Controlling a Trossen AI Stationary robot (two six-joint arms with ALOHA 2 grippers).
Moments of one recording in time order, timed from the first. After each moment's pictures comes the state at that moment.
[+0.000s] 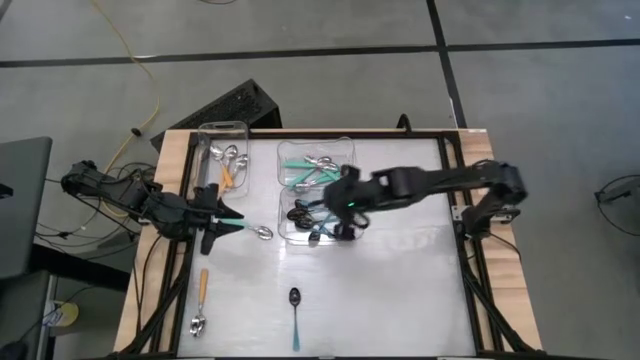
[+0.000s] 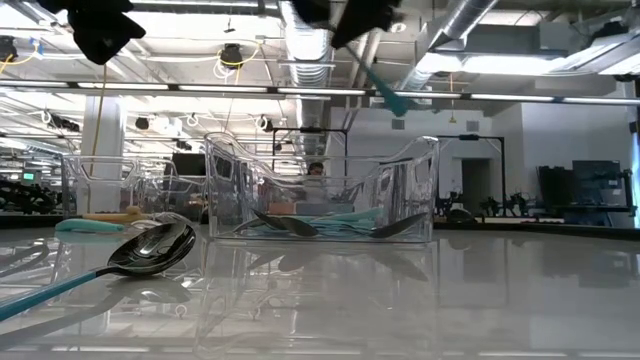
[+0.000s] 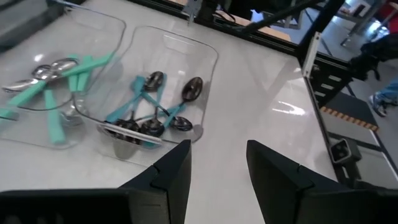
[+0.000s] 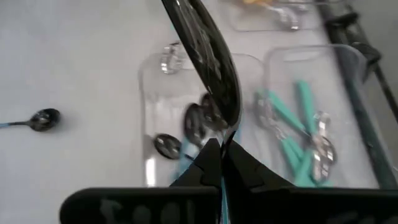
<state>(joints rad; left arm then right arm) -0.37 0.55 0.68 -0.63 -0.40 -0.50 0.10 1.70 1.66 -0.83 0.27 0.08</state>
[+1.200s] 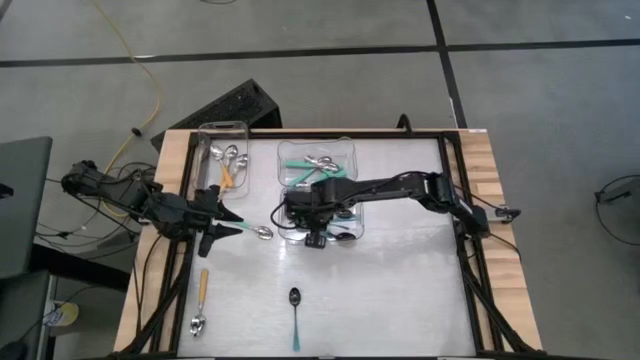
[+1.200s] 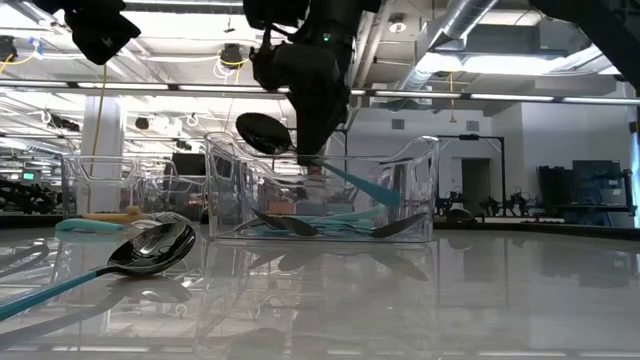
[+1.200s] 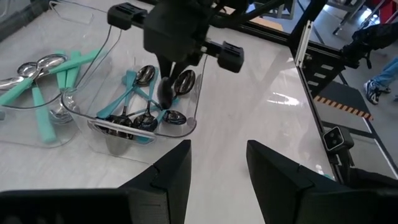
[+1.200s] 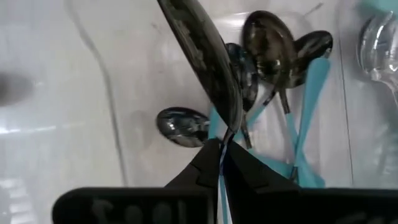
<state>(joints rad) -0.37 0.55 0.68 -0.64 -0.35 -0.48 0.01 2.23 2.06 -1.12 0.04 0.15</state>
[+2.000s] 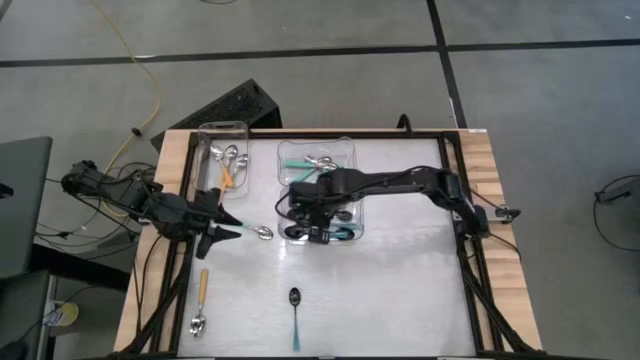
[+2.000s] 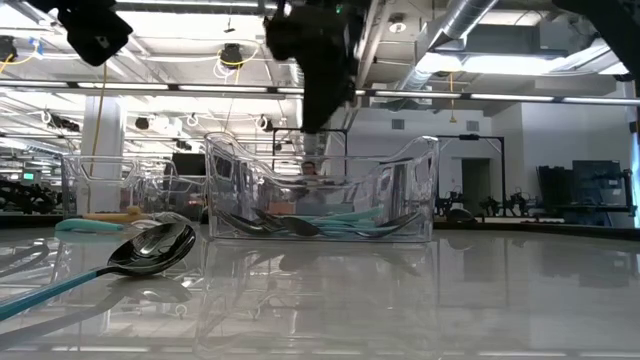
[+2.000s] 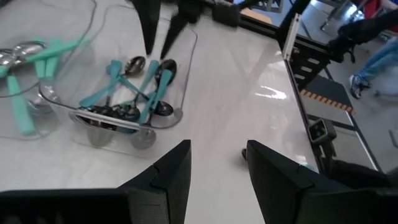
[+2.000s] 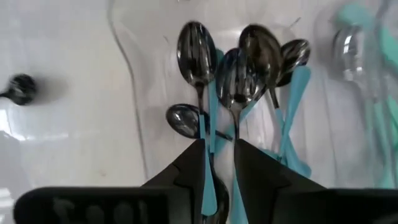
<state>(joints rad) -0.37 0.55 0.68 -0.64 -0.30 -0.50 0.00 2.16 2.06 -1.15 0.01 0.14</state>
